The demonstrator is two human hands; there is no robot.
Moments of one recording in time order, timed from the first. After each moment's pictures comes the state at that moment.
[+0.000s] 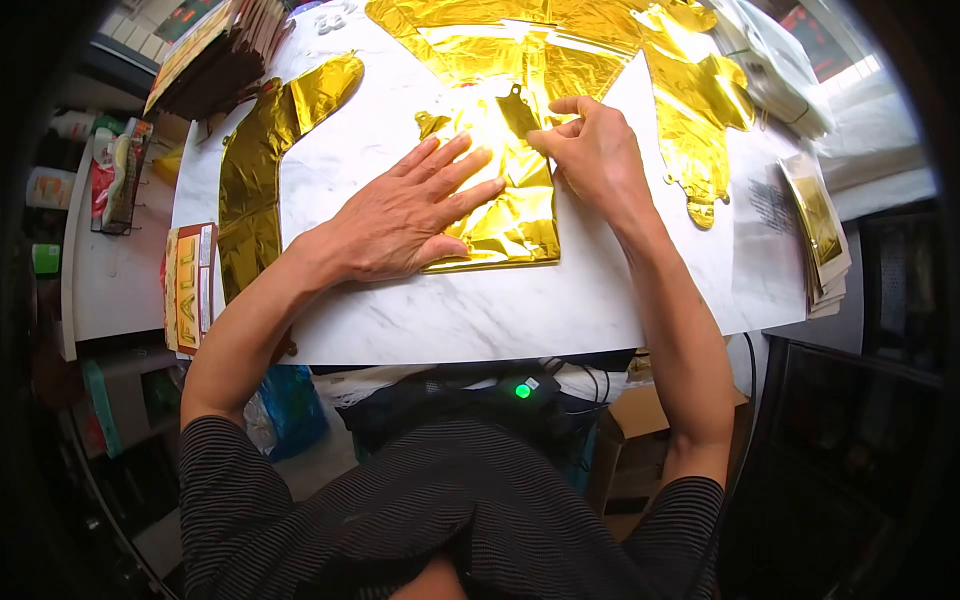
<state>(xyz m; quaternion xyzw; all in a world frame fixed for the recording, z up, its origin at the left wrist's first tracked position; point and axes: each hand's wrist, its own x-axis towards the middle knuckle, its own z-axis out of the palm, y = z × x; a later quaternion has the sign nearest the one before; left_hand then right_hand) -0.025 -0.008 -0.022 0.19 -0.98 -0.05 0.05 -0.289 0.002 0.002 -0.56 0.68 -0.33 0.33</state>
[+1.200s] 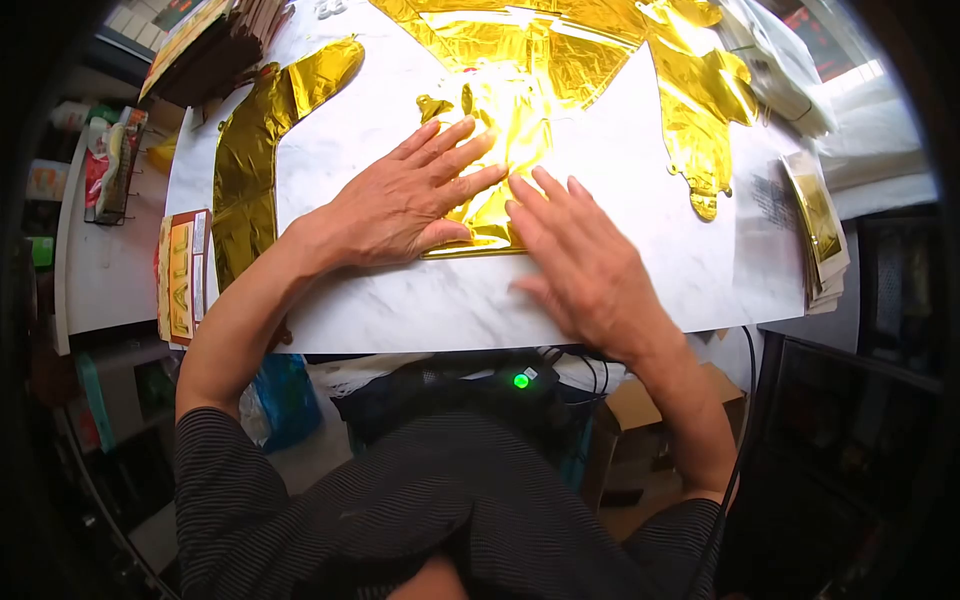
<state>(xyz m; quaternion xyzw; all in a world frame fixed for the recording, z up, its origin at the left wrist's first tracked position) -0.024 -0.007 -0.026 0.19 -0.98 -0.05 0.07 -0.283 0.113 0.015 -0.88 0.43 -0.20 0.07</state>
